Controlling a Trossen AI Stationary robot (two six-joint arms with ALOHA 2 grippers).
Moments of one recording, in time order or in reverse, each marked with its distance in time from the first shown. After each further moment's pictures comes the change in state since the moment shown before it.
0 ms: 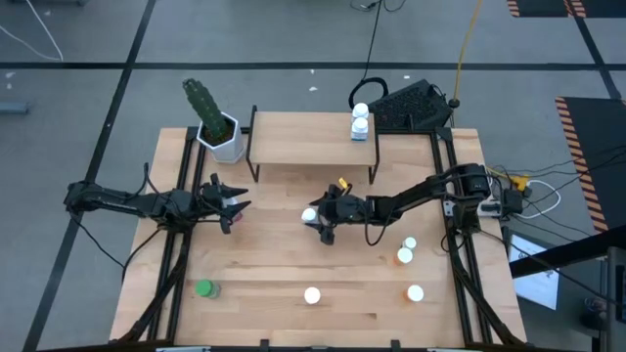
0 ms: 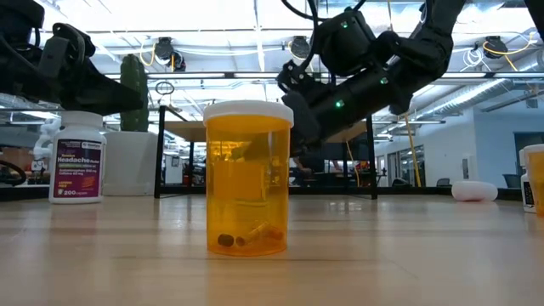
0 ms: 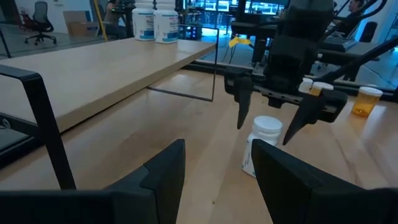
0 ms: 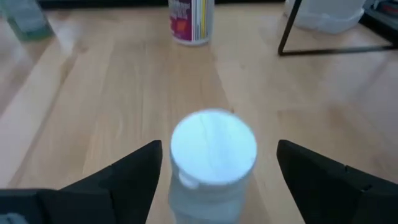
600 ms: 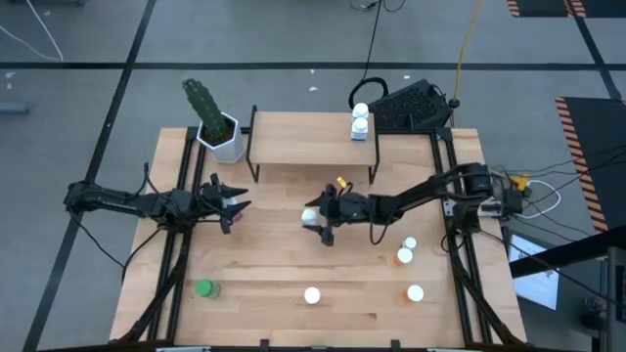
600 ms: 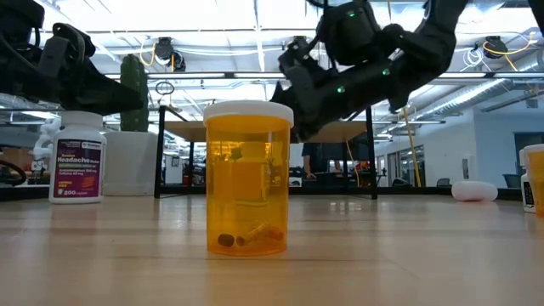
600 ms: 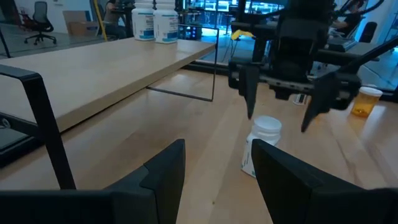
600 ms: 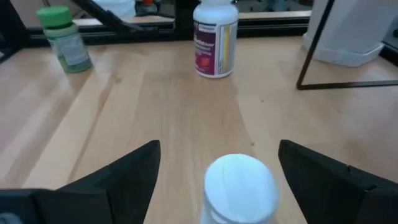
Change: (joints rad) left arm 0.000 0.000 0.000 -0.002 0.001 -0.001; right arm 0.000 -0.018 -0.006 0.103 -0.081 -0.007
